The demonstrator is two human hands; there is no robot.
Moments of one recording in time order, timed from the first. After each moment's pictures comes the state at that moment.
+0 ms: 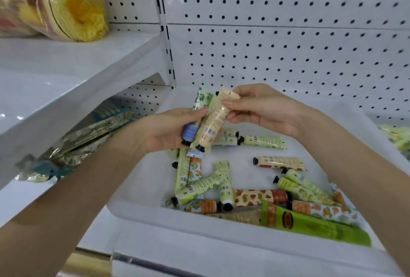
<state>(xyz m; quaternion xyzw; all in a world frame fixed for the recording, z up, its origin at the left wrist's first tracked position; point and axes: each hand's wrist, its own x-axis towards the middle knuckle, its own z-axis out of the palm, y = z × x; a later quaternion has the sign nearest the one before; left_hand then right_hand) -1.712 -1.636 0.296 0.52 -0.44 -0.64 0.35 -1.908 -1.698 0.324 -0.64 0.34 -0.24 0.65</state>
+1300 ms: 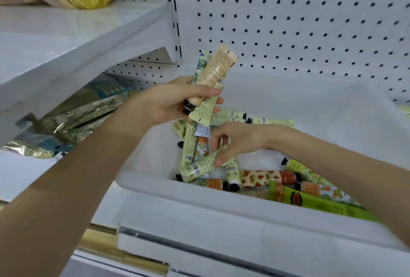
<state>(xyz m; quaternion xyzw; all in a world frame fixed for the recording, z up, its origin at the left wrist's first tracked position) -1.710 -1.635 0.300 0.53 -0.49 -0.57 0.40 -1.873 -1.691 0.234 -0.86 0.28 0.07 0.42</state>
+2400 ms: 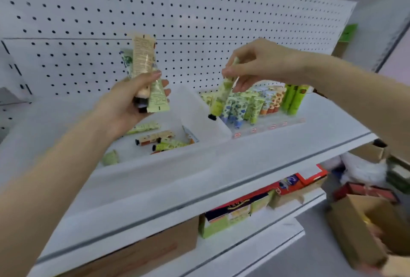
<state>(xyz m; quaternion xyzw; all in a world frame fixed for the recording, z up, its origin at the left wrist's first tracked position) -1.878 -1.558 0.360 0.35 -0.45 -0.65 0.50 -2.127 -1.516 0.436 -0.71 0.56 -0.30 0.31</state>
